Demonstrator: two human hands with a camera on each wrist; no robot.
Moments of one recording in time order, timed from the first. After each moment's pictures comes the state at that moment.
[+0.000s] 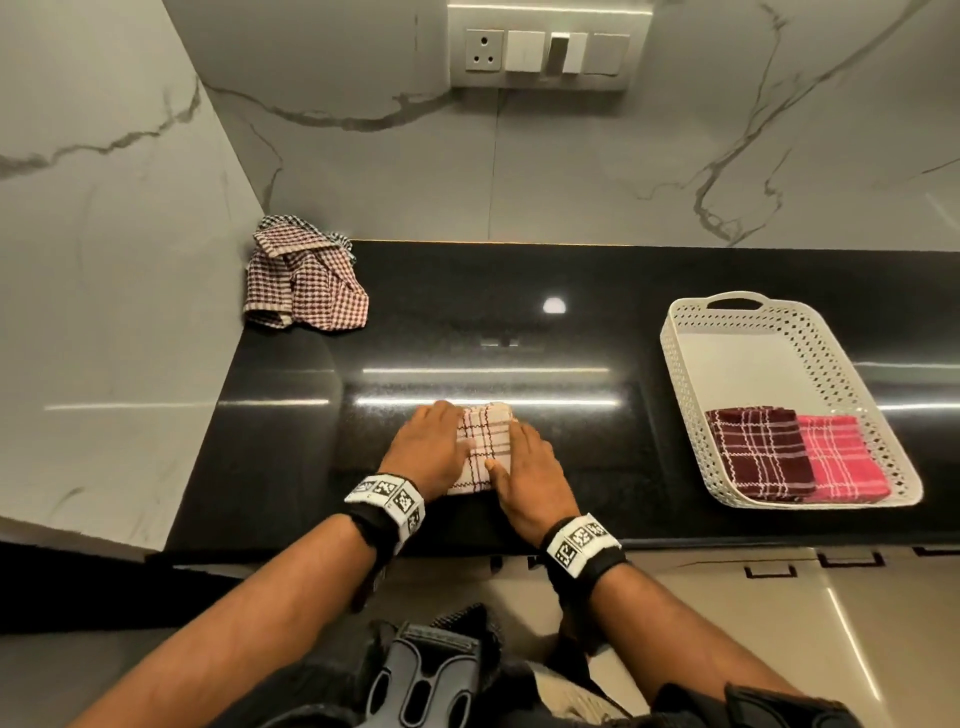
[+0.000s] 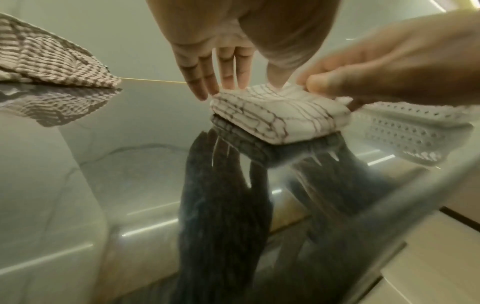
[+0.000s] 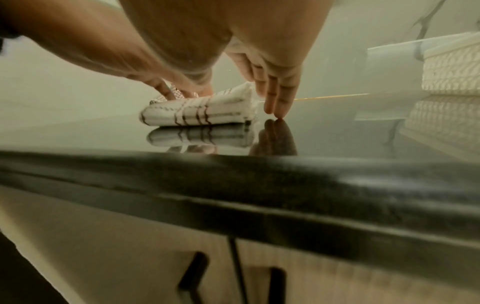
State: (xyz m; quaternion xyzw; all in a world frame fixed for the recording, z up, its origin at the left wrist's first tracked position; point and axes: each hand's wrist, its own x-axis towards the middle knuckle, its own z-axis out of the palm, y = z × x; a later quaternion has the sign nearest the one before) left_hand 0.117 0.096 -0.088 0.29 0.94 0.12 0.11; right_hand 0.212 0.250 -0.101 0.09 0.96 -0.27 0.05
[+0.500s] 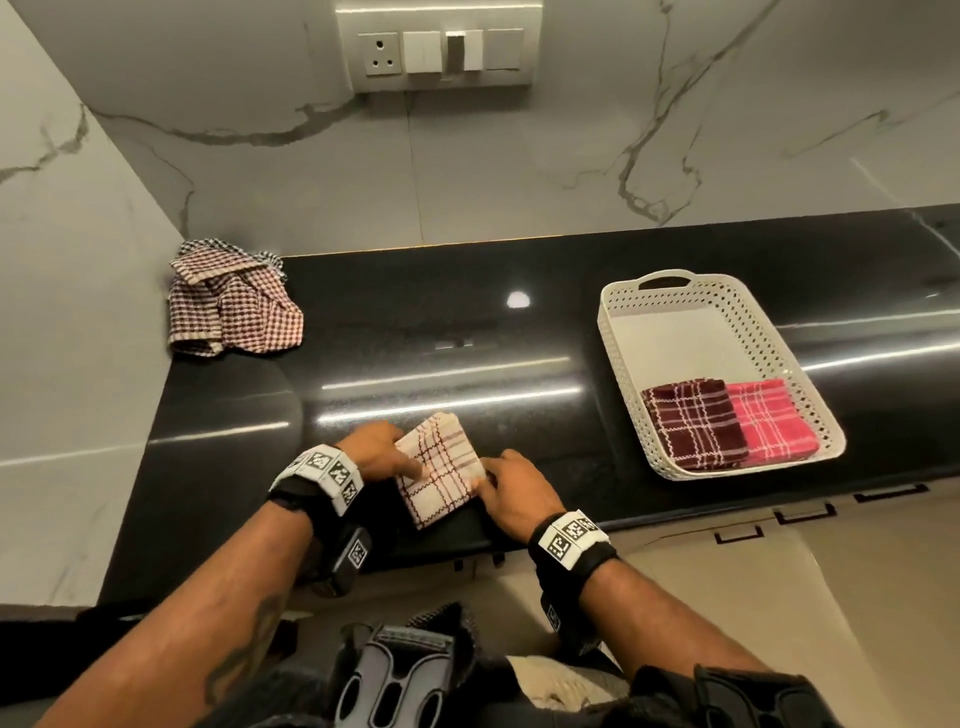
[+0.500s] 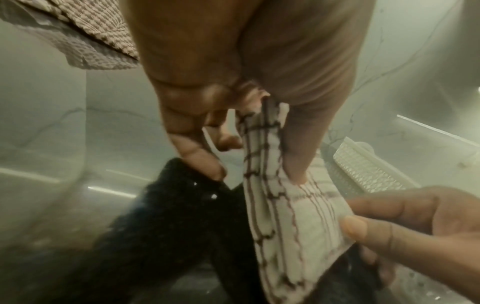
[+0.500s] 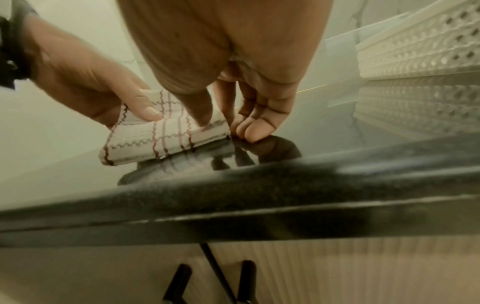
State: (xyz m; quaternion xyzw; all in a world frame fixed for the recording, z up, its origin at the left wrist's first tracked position) left_hand 0.080 0.111 -0.073 0.16 0.88 0.19 0.41; right_hand 0.236 0.292 -0.098 0.13 0.93 -0.32 0.11
